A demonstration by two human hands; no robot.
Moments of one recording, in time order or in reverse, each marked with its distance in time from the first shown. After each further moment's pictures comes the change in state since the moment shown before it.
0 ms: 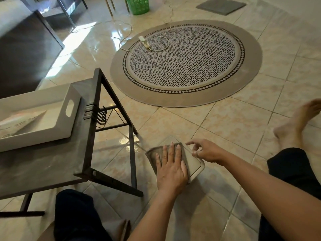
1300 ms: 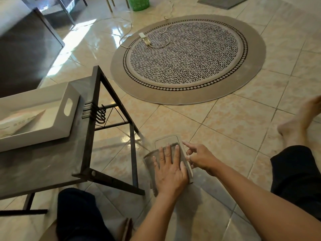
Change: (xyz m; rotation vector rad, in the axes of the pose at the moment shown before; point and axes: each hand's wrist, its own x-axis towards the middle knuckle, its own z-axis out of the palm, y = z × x) left_hand -0.008 -0.005 0.001 -0.034 -0.003 -0.063; right_hand 0.002 -0.001 0.047 0.454 0.047 0.047
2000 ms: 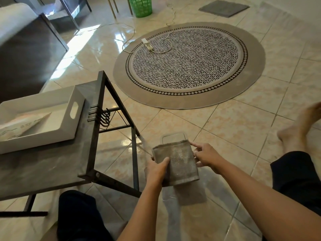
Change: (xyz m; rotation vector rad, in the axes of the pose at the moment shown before) left_hand 0.020 -0.036 -0.031 -1.082 -0.019 -0.617; right_hand 0.002 -0.014 -0.019 0.042 0.063 0.096
